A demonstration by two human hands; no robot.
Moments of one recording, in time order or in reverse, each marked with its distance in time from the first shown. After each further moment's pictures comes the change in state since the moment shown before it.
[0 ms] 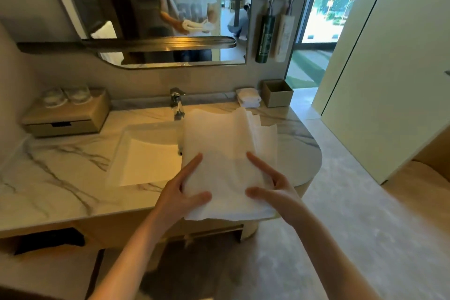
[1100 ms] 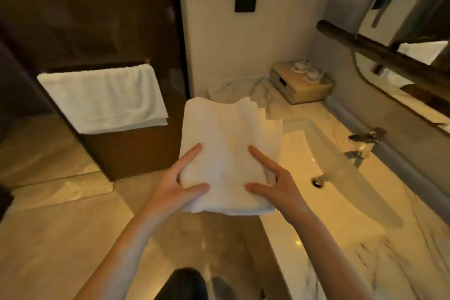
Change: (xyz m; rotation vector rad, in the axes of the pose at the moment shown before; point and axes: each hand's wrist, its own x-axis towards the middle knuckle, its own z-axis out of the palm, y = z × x) left_hand -0.055 0.082 0.136 -0.055 1.348 -0.517; right_hand 0.182 -0.024 0.040 -0.093 -1.362 -0.287
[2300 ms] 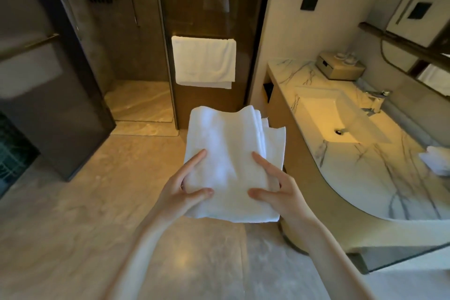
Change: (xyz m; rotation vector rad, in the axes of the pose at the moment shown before) left_hand -0.611 0.027 0.000 -0.058 0.245 0.016; right_hand -0.510 -0.049 0.203 0.028 -0.233 0.001
